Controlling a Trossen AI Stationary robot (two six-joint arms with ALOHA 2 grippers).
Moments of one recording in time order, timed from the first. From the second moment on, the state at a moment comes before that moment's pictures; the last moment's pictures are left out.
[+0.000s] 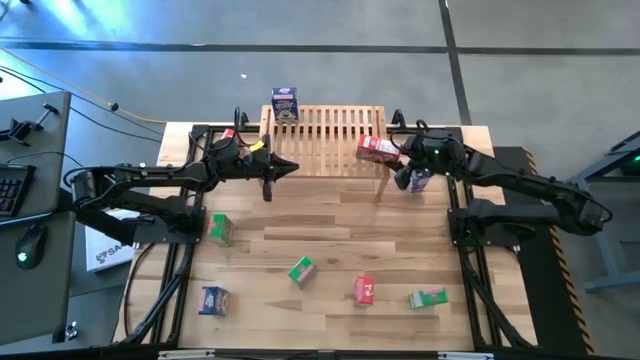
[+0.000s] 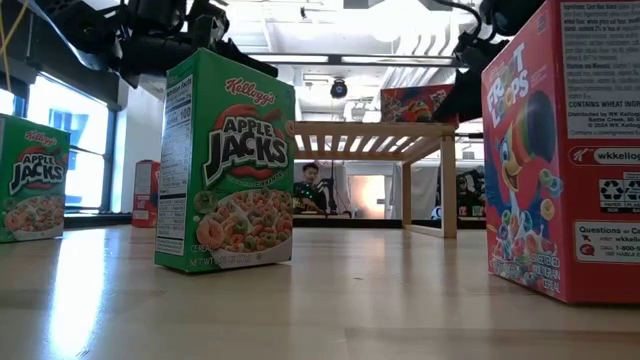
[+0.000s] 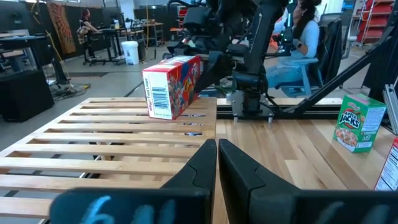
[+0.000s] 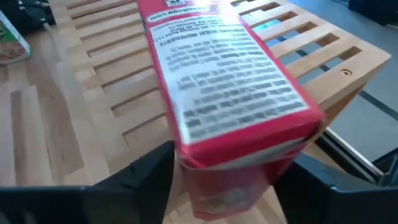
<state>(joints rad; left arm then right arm) 0.41 1.17 0.49 0.63 0.31 0.08 -0.52 0.90 0.64 -0.27 0.01 0.02</state>
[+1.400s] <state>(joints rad) 0.41 1.17 0.50 0.63 0.31 0.06 0.03 1.60 1.55 -1.22 -0.01 0.36</state>
